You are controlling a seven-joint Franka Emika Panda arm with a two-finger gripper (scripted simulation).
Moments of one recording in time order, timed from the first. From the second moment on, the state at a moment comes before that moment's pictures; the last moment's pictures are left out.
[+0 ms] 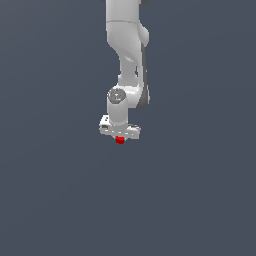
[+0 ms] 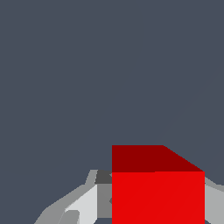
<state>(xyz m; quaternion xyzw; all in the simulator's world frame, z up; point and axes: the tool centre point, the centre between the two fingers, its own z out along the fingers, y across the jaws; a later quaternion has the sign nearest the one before) -0.091 -0.042 0.021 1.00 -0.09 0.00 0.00</state>
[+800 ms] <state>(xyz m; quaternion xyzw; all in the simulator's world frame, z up) -0.092 -0.042 0.049 1.00 -0.09 0.00 0.00</state>
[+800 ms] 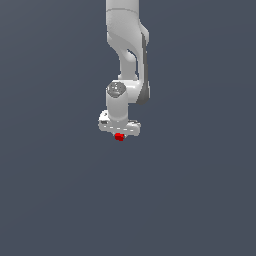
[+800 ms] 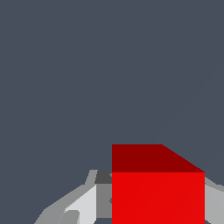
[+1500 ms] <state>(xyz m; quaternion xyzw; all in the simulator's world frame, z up) -0.093 -0.042 0.165 1.00 -0.09 0.00 0.00</state>
